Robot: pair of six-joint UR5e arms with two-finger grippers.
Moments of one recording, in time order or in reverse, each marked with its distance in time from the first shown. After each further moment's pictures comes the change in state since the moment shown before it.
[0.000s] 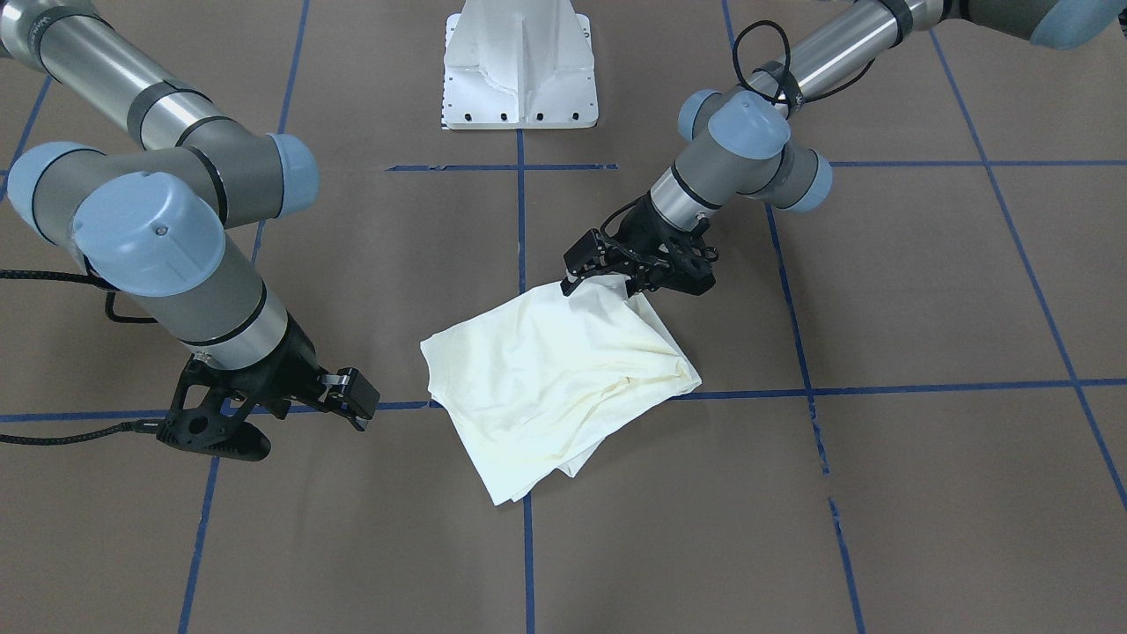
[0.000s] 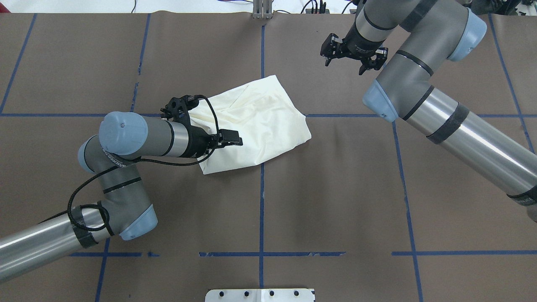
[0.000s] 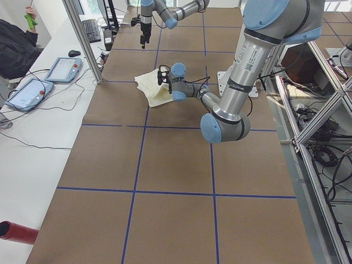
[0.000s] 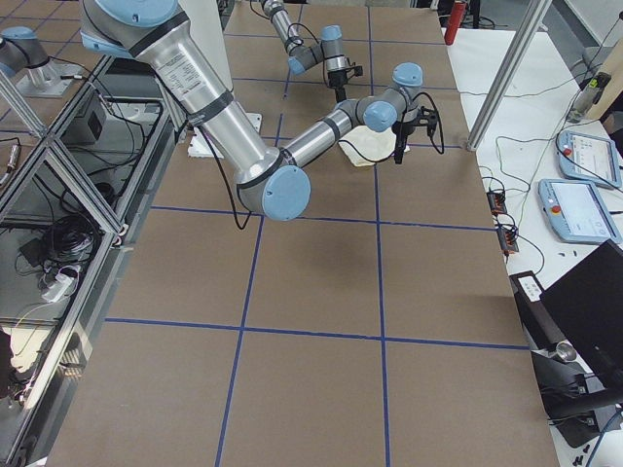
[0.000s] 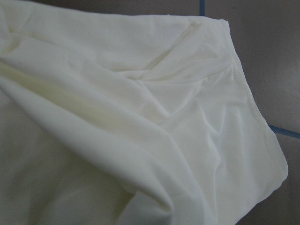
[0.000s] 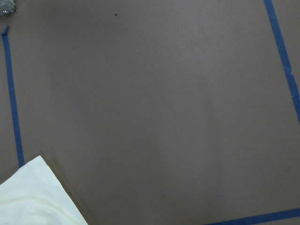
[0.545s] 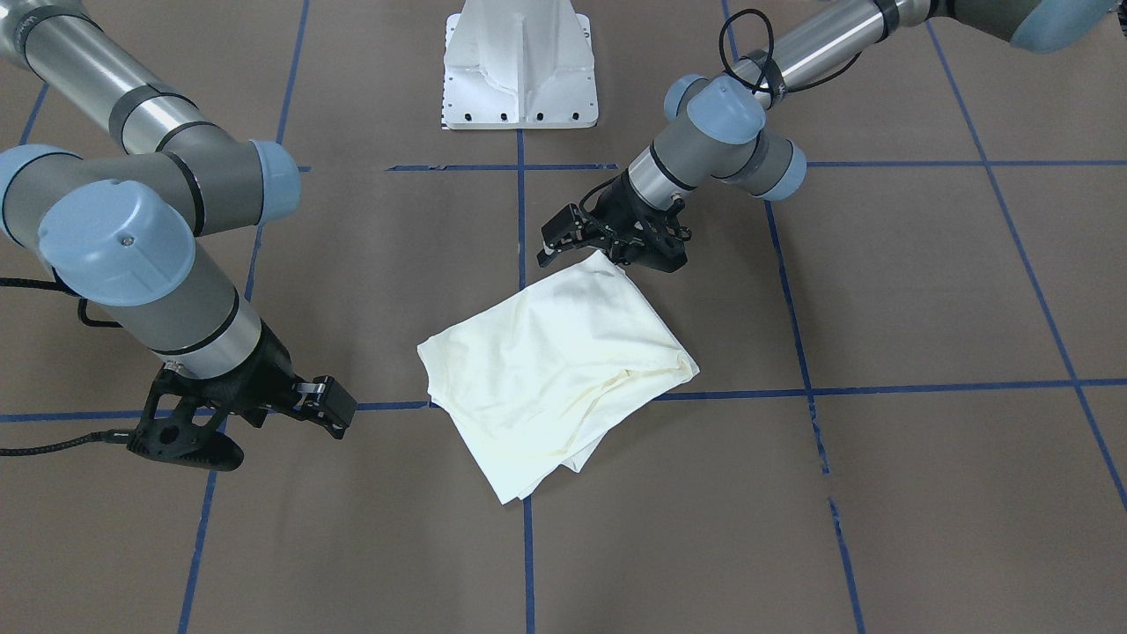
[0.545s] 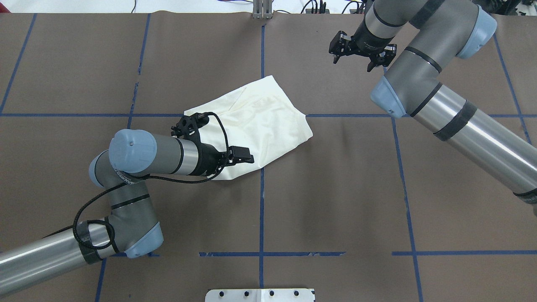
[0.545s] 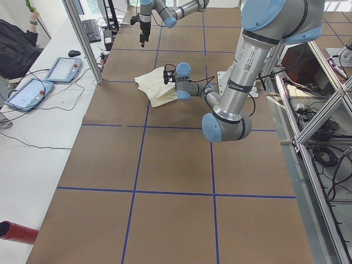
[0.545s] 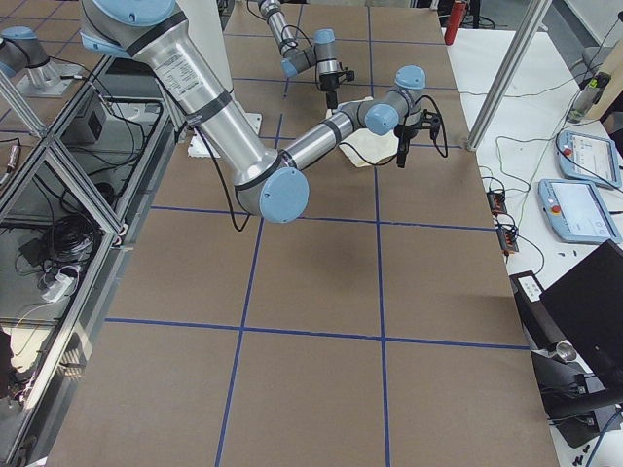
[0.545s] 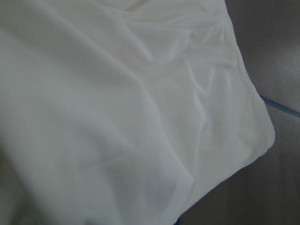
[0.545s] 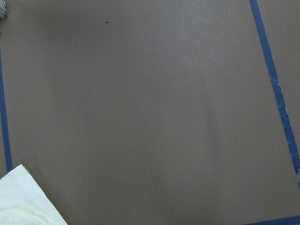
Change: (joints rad) left arm 0.063 0.001 -0.015 -0.026 -0.002 -0.073; right arm 0.018 -0.013 -0.002 -0.001 0.001 -0.037
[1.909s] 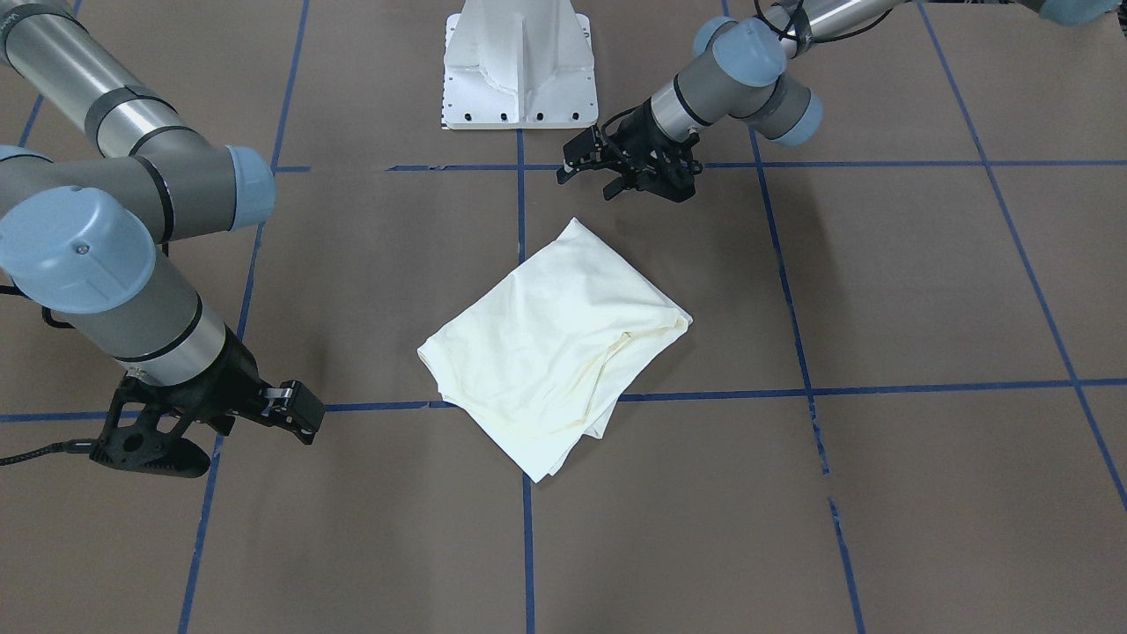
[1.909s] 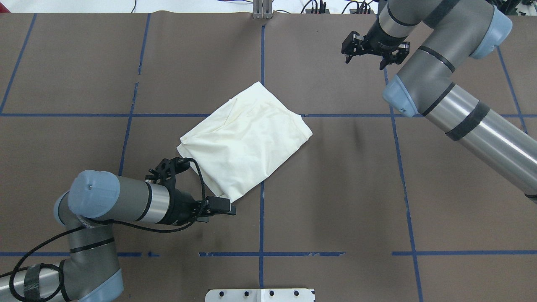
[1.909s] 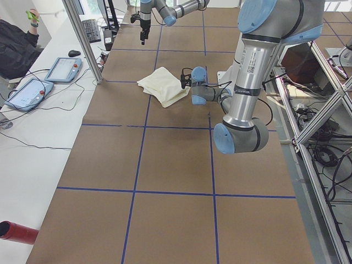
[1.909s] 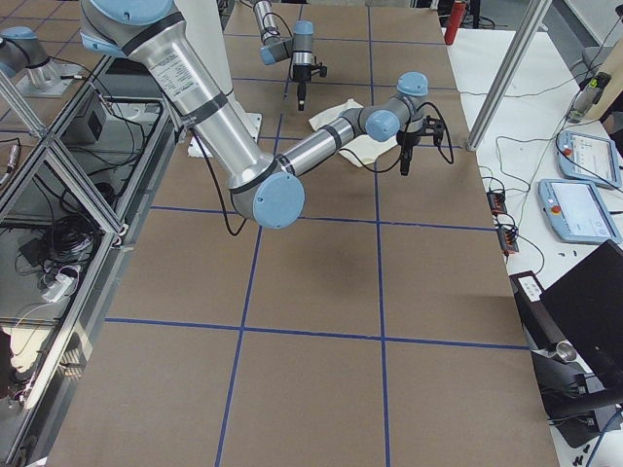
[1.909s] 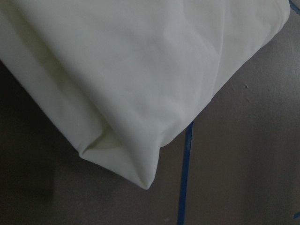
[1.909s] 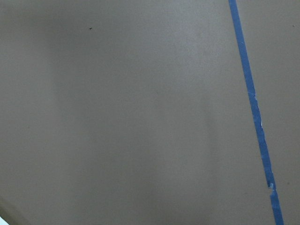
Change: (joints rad) left arm 0.096 0.224 -0.245 0.009 -0.073 0.000; right arm 0.026 -0.053 0.029 0.001 0.000 -0.077
